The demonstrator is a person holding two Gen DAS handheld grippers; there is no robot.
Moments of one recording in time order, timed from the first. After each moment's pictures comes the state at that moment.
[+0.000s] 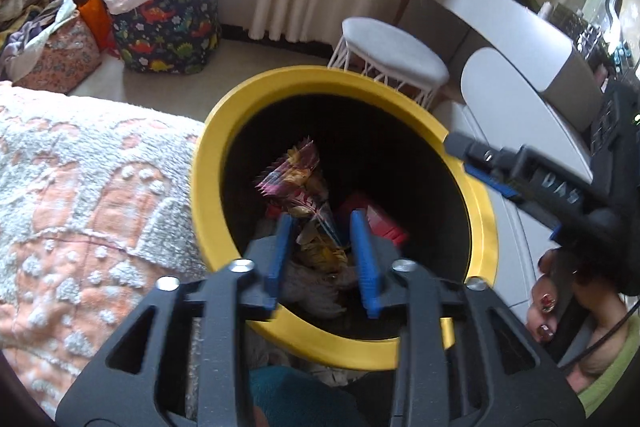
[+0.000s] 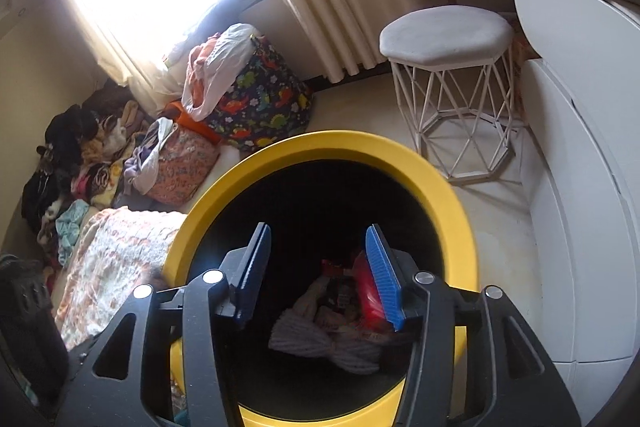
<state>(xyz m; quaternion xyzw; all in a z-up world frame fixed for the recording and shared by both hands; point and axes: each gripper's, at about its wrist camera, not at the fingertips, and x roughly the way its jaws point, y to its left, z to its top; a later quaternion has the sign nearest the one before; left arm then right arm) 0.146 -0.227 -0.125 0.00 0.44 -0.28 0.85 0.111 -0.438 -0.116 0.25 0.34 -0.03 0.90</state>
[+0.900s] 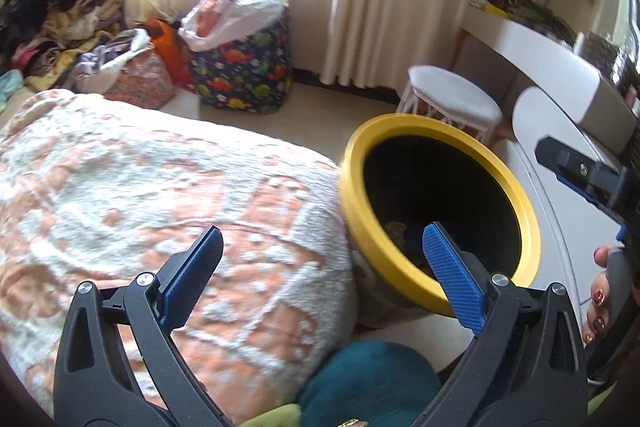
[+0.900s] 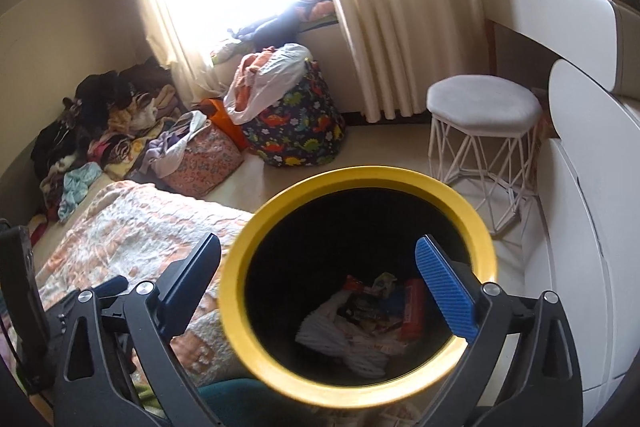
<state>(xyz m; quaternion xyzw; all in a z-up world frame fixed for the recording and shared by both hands) 0.106 -0.133 -0.083 0.00 0.36 -0.16 0.92 0.072 -0.373 -0.064 0.14 0.28 0.01 0.95</state>
